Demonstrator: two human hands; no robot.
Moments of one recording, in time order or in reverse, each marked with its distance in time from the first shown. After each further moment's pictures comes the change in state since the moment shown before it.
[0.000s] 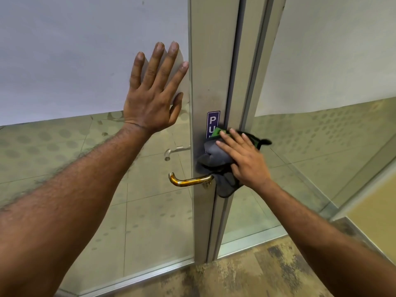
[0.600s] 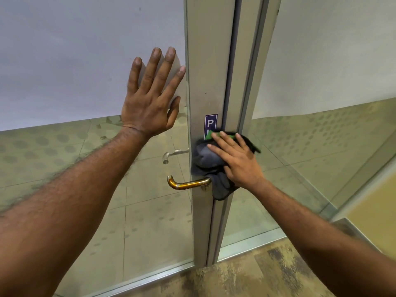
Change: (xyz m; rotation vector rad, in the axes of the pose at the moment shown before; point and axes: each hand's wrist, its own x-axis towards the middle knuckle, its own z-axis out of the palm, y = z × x) left_hand -0.001 -0.001 0.001 -0.006 0.015 0.006; right_hand 0.012 -0.004 0.006 -0.145 -0.032 -0.096
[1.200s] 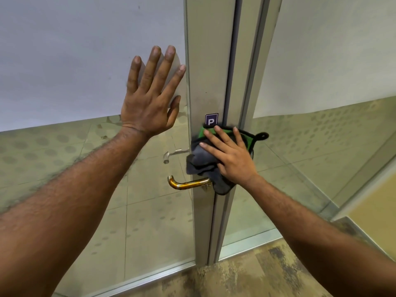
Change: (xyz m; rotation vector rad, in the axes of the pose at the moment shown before) left_hand 0.002 0.000 -0.001 0.007 -0.017 0.002; right_hand 0.017 -0.007 0.003 -0.079 0.041 -0.035
